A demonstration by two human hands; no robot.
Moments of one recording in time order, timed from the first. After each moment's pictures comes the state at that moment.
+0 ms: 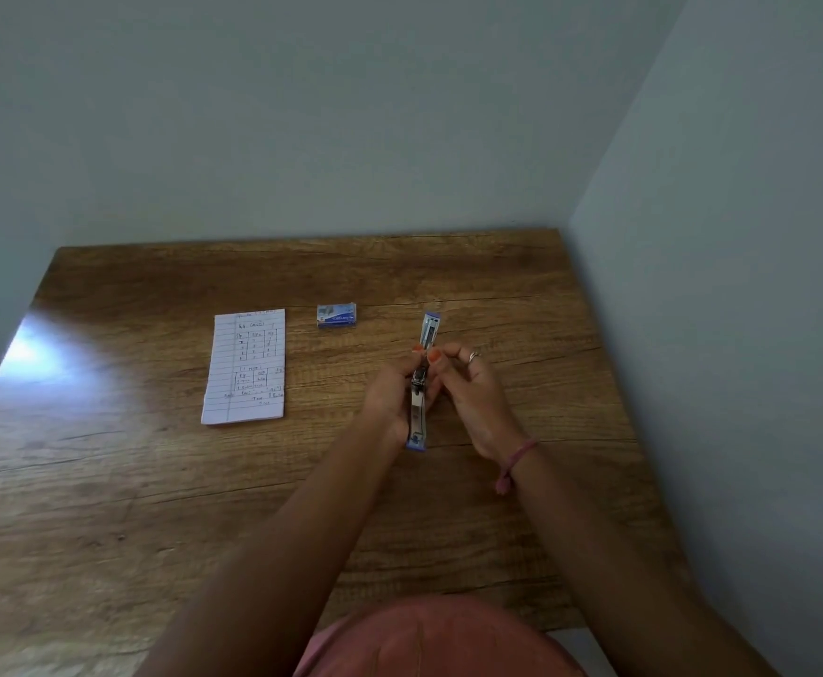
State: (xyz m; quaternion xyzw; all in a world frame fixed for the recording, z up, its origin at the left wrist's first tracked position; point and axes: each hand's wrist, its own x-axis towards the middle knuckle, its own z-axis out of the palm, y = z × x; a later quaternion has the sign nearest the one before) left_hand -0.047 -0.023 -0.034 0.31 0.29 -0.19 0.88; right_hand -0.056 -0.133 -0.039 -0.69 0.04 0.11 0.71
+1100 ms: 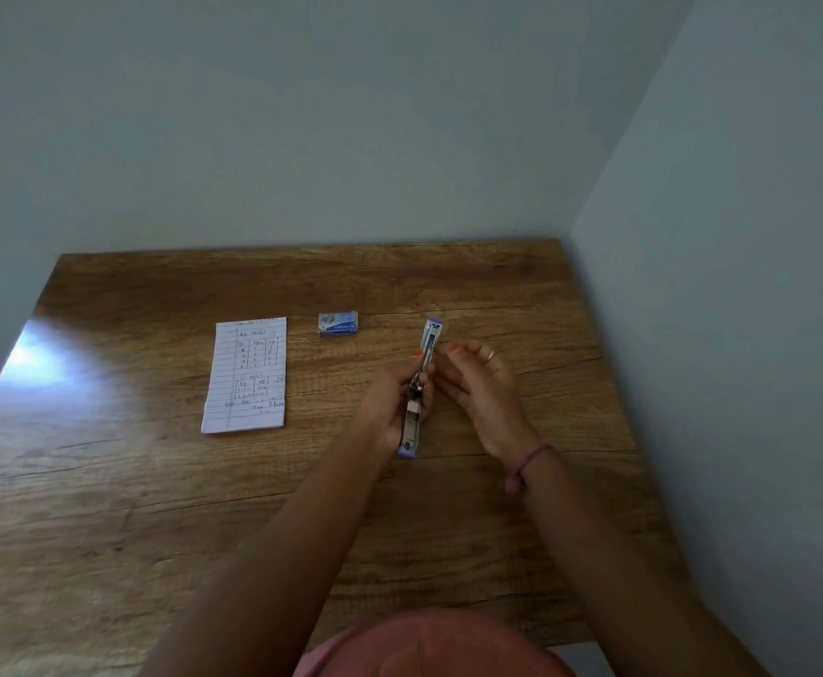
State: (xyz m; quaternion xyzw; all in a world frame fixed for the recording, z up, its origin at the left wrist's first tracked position) left_hand -0.041 -0.013 -0.038 0.28 0.29 -0.23 0.89; right_hand -0.041 -0.142 -0.039 -0.56 0.10 0.13 0.82
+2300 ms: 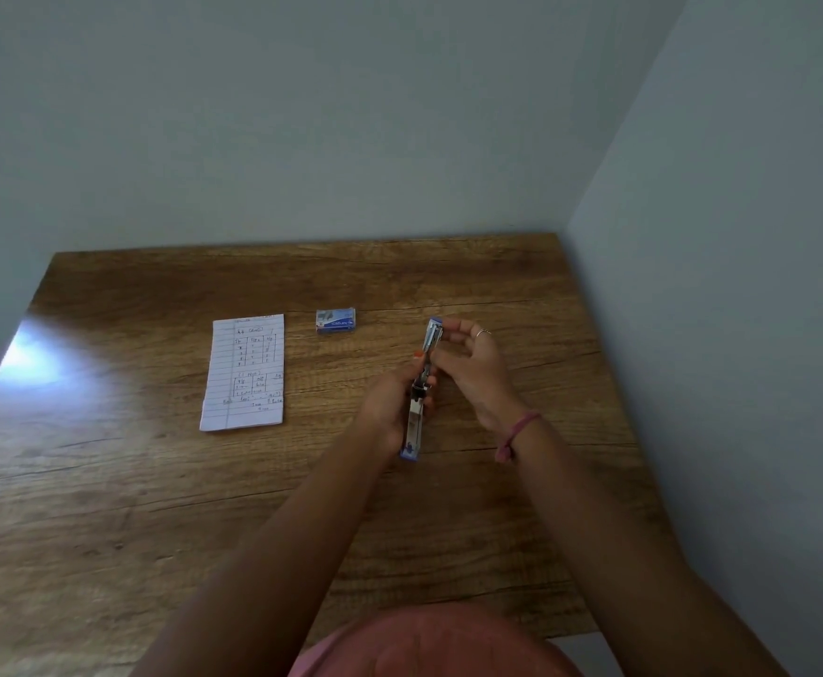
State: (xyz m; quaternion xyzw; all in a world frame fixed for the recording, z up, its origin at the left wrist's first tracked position) left_hand -0.047 -0.018 -0.043 0.42 0.27 -0.22 0.84; right_hand -0.019 -0.132 -0.035 -0.70 0.09 0.10 0.70
